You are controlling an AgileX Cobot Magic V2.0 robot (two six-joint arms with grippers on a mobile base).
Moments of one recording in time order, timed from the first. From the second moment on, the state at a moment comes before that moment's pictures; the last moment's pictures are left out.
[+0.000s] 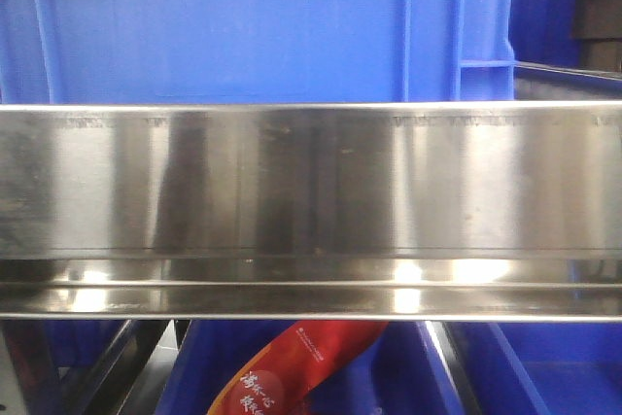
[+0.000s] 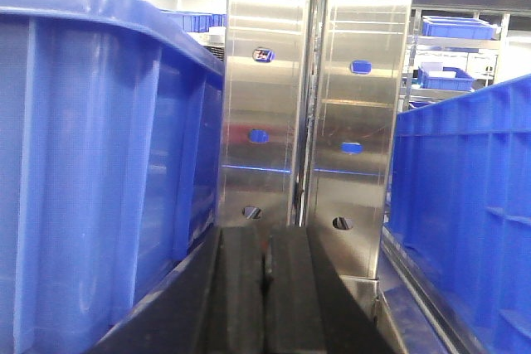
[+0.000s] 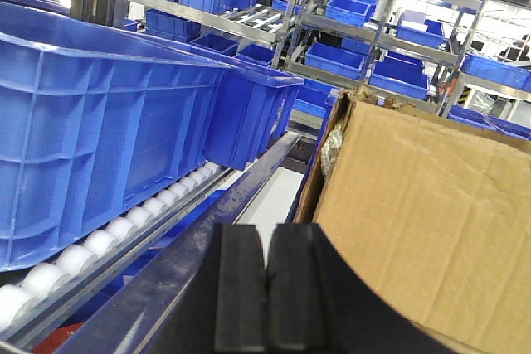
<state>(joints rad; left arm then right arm) 0.14 0.00 0.00 0.04 -0.13 -0.08 0.38 0.00 -0.49 -0.63 0.68 0.29</state>
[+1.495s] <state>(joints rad) 0.14 0.00 0.00 0.04 -0.13 -0.08 0.38 0.00 -0.30 -0.11 0.32 0.04</state>
